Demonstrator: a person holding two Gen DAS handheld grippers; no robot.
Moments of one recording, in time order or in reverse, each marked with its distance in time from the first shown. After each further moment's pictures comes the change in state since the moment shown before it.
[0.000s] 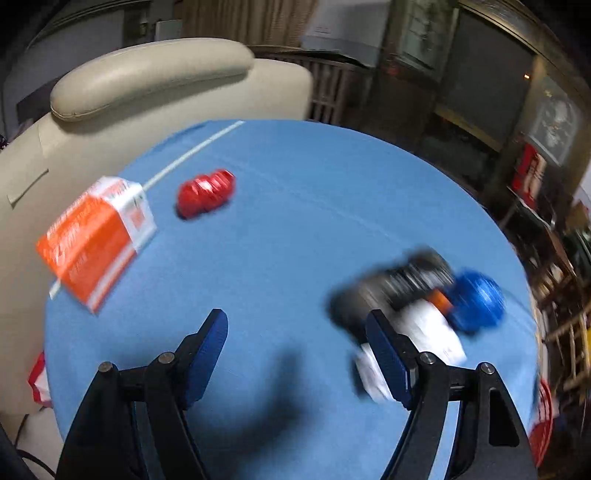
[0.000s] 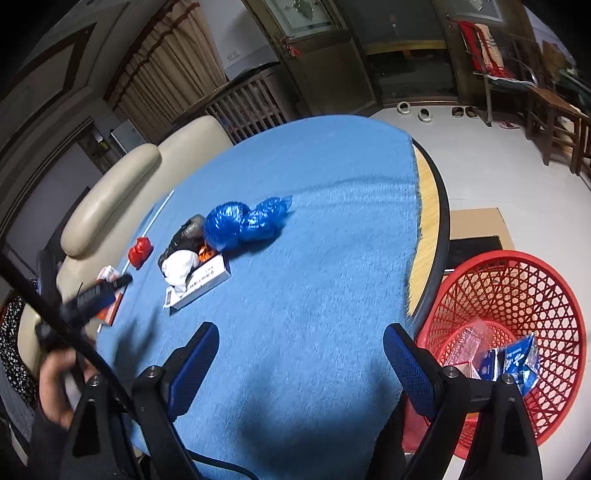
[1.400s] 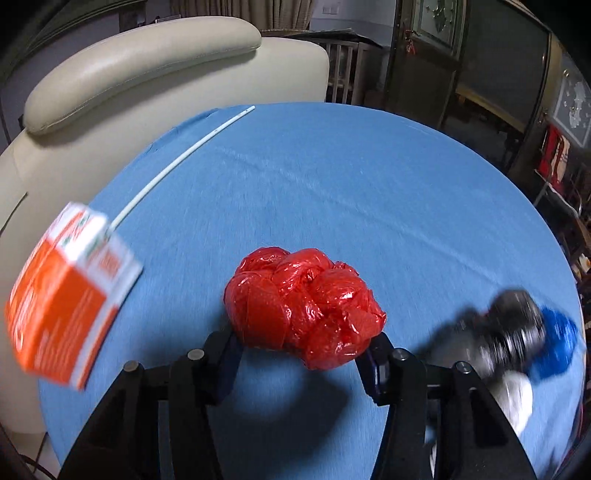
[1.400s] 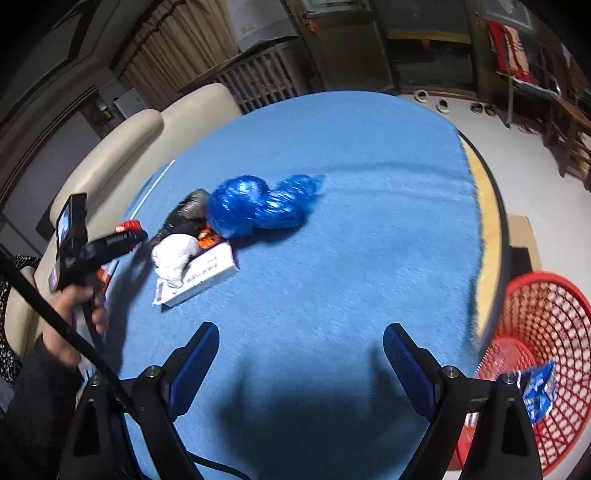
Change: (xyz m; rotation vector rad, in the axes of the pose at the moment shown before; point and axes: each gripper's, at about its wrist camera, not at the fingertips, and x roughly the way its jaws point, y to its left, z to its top) left arm 0.060 0.008 0.023 0.051 0.066 0.090; right arm 0.063 0.039 0.021 -0.090 0.086 -0.003
